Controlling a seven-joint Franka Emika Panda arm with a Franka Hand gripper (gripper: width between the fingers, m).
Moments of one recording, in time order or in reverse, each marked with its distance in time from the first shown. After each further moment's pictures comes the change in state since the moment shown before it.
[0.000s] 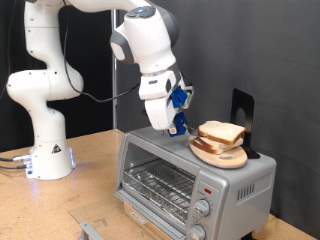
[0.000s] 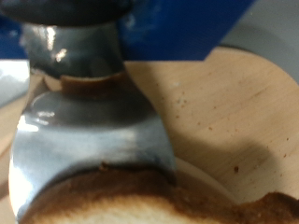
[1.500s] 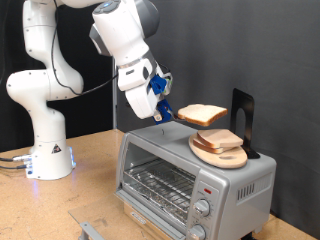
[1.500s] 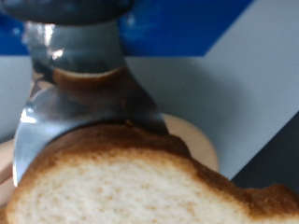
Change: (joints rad) arm -0.004 -0.210 -0.077 -0.170 0.232 -0.047 -0.311
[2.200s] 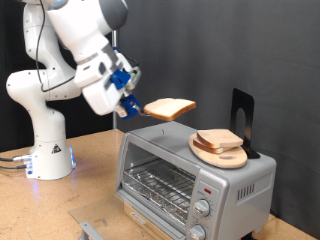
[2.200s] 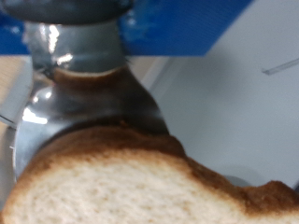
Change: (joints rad) arm -0.096 -0.147 -0.143 -0.116 -0.014 -0.076 -0.085
